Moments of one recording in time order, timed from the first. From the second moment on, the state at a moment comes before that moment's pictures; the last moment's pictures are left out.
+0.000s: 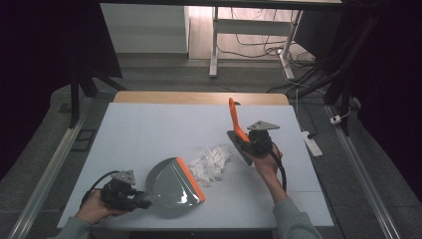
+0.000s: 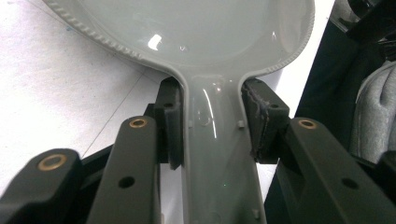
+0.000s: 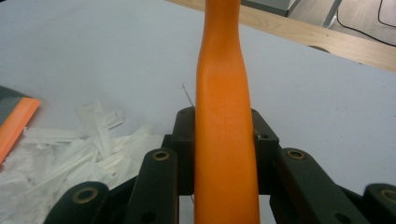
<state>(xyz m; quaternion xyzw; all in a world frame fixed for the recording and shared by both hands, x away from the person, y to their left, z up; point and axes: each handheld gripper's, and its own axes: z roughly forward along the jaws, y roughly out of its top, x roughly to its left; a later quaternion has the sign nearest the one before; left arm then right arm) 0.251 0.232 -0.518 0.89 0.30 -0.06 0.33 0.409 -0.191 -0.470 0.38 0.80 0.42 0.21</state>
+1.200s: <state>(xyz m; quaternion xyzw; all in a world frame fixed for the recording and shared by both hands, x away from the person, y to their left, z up) 0.253 0.230 -0.520 0.89 0.31 -0.08 0.34 0.425 -0.132 -0.489 0.34 0.85 0.36 0.20</state>
